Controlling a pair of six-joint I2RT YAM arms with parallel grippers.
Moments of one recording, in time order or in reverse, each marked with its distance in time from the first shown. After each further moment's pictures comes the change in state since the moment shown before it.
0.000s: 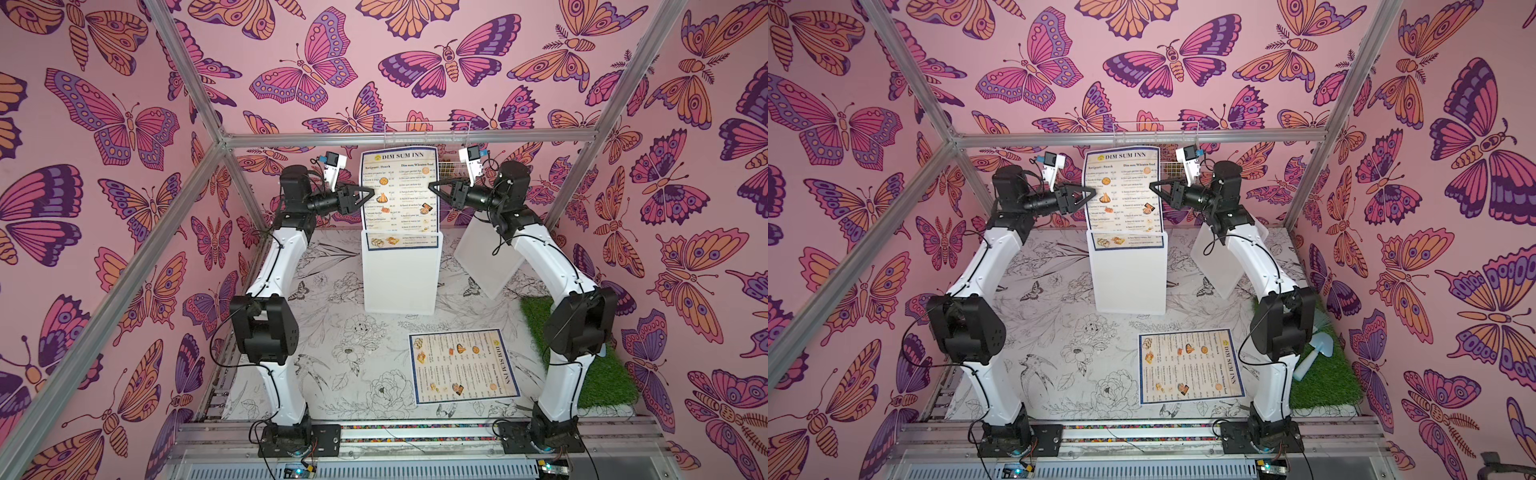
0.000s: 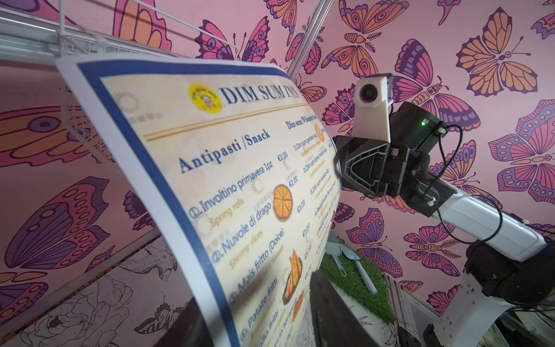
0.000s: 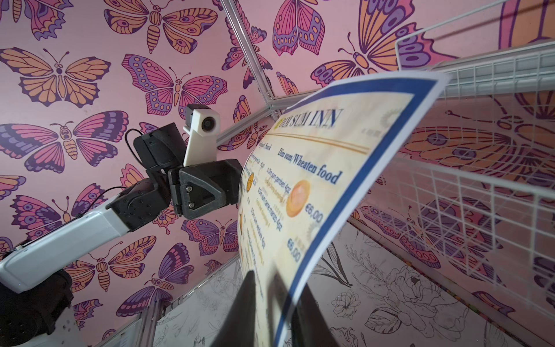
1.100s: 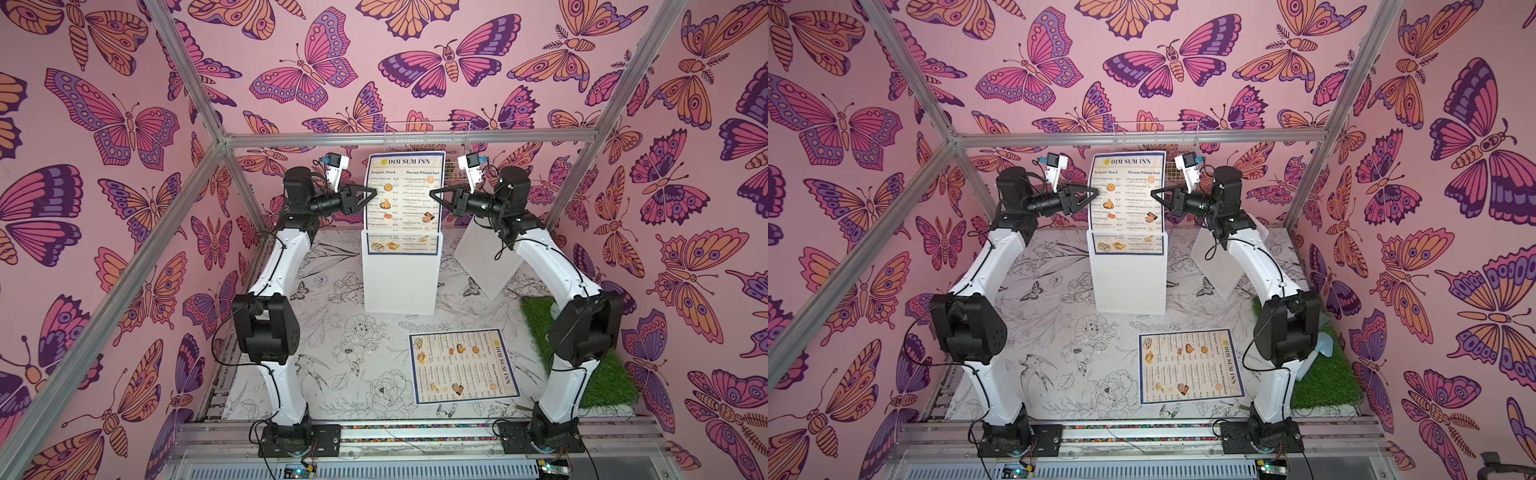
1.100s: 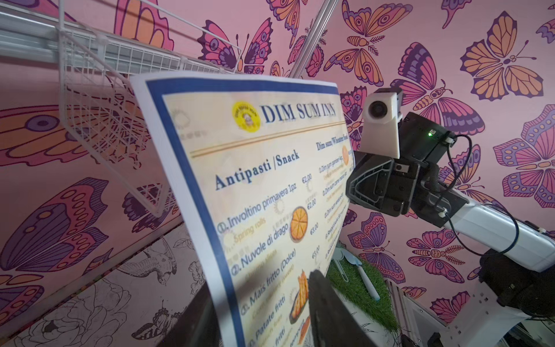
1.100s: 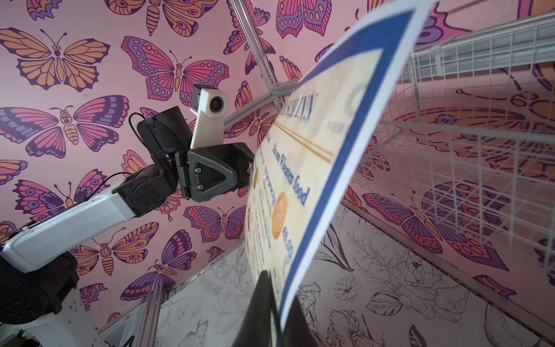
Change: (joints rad) left arm -0.012 0.004 -0.024 0.051 -0.026 -0.031; right arm 0.003 -0.053 -0.099 -0.016 -0.018 -0.050
